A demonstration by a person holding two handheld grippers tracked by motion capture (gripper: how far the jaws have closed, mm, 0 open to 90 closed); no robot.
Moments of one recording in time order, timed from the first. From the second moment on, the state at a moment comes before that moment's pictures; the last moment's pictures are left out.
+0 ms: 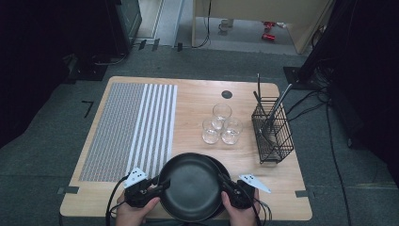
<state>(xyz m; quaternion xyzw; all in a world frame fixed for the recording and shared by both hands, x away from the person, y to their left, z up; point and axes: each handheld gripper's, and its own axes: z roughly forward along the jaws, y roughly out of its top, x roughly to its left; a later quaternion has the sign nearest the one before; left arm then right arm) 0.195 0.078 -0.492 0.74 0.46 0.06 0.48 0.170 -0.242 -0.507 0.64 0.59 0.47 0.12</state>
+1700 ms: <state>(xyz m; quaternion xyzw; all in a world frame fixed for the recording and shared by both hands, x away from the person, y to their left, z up) 0.200 0.087 -0.492 0.76 0.43 0.04 0.48 0.172 -0.240 -0.507 0.64 0.61 0.47 0.08</state>
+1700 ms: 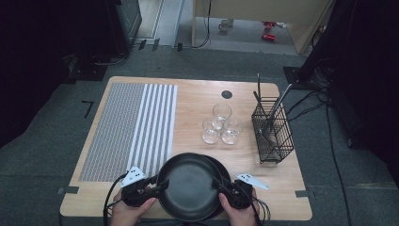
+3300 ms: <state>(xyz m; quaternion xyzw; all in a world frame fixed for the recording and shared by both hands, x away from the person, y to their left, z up) 0.206 0.093 -0.487 0.71 0.44 -0.02 0.55 0.166 -0.254 -0.491 0.62 0.53 0.57 0.07</state>
